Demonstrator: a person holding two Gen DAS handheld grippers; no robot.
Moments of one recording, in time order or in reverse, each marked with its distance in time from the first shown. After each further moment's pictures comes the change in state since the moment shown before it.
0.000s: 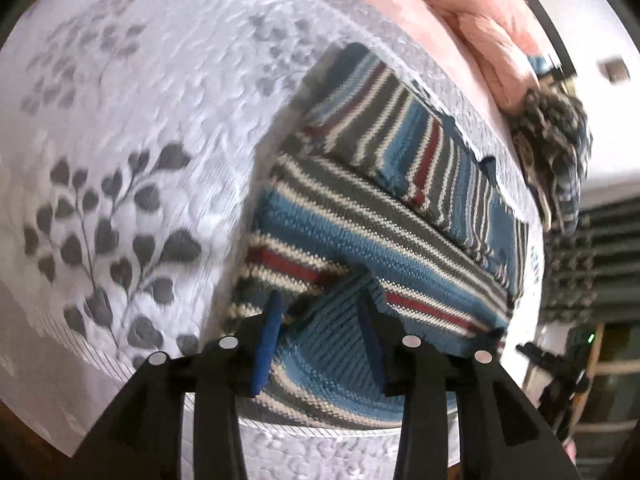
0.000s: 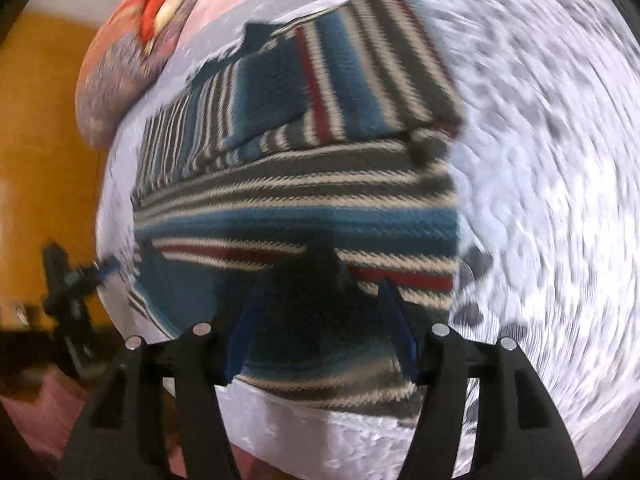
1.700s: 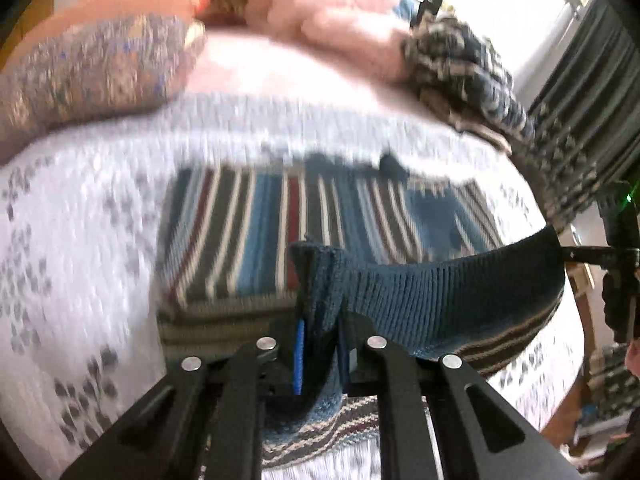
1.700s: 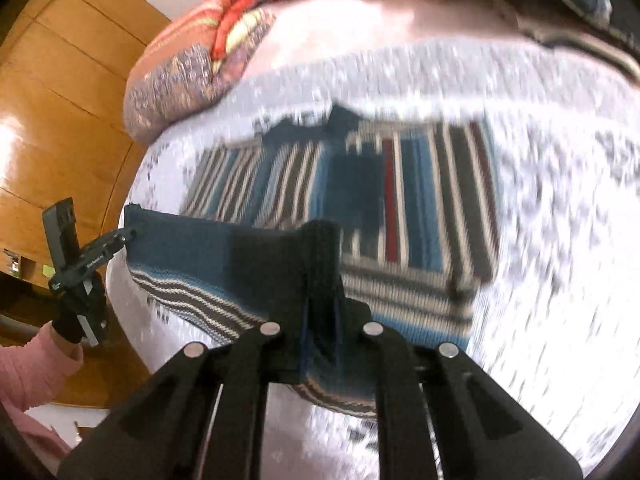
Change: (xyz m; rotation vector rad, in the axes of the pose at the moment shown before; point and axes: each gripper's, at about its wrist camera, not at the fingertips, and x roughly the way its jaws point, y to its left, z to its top) left arm -0.007 -0.162 0.052 0.489 -0.236 0.009; right arm -0.082 0.058 0.057 -0.200 -0.164 0.030
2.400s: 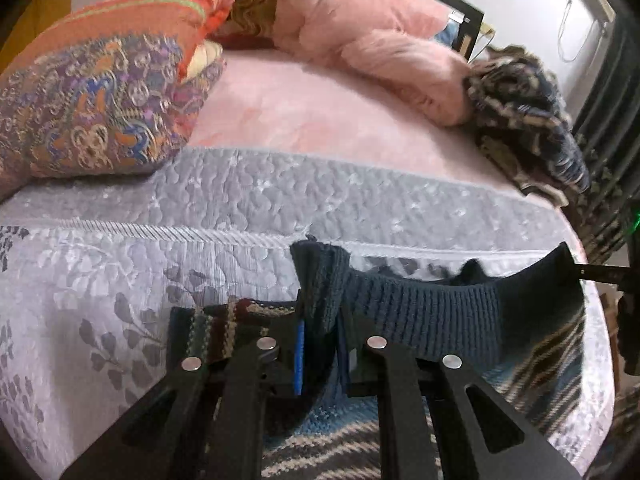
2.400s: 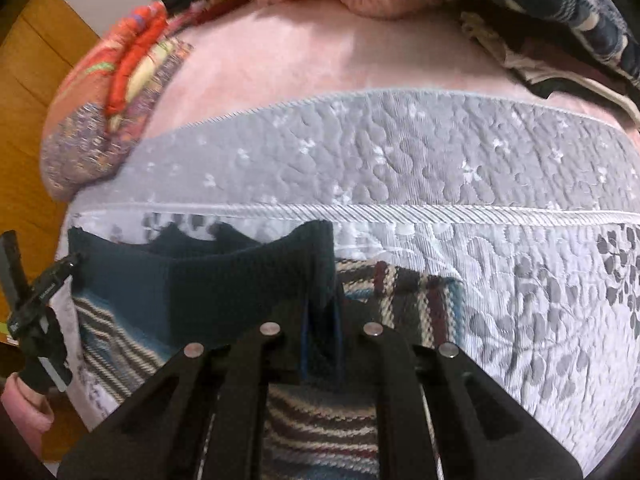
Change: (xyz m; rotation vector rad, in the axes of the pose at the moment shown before) left arm 0.126 0.055 0.100 -0.054 -0.031 0.119; right arm 0.112 -0.059 0.142 0.084 -0.030 -0.229
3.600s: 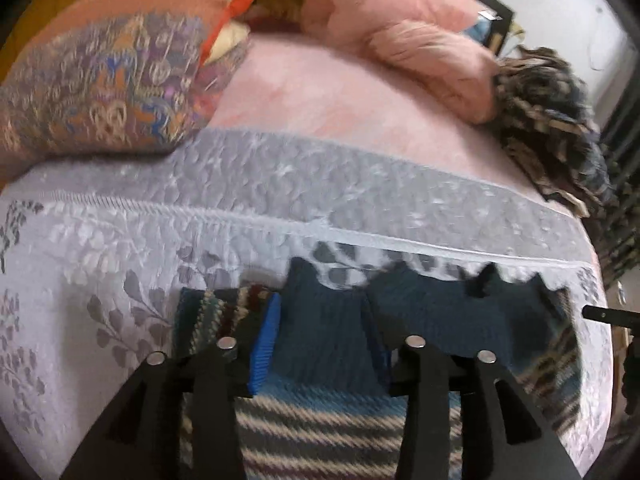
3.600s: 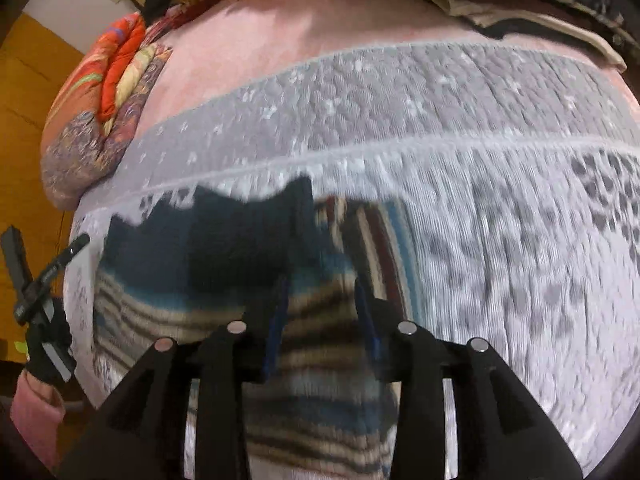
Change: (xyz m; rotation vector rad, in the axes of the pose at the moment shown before) left arm -0.031 -0.015 -0.006 -0.038 0.022 0.043; right arm -0.044 -0.033 -0.059 0.119 0.048 0.035
